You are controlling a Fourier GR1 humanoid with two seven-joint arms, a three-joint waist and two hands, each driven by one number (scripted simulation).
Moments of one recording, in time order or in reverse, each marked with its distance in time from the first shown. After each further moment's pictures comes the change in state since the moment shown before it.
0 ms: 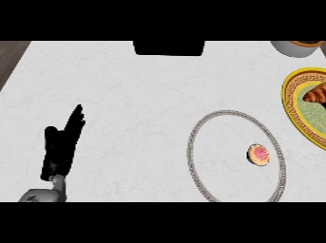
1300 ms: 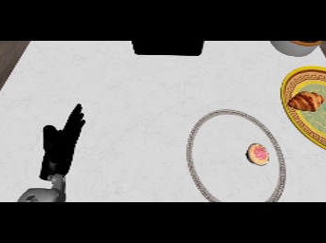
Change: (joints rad) left arm -0.003 -0.006 0.013 -0.006 0.001 -0.014 0.011; right arm -0.038 -0.180 -0.310 0.344 -0.346 0.497 -0.466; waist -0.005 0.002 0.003
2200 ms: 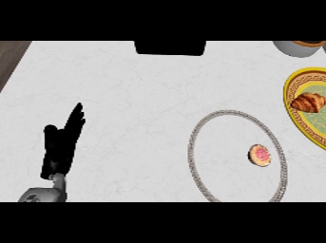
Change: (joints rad) left arm -0.005 -0.009 0.004 -0.003 -0.016 0.000 -0.002; right arm 0.094 0.034 0.004 -0.021 -0.053 -0.001 -0.074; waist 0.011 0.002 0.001
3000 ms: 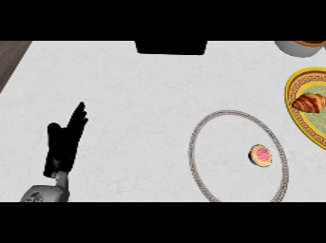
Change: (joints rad) left arm -0.015 -0.012 0.003 0.020 -0.007 -0.005 0.000; right arm 0.046 -0.011 0.016 0.025 0.006 -0.091 -0.029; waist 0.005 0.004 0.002
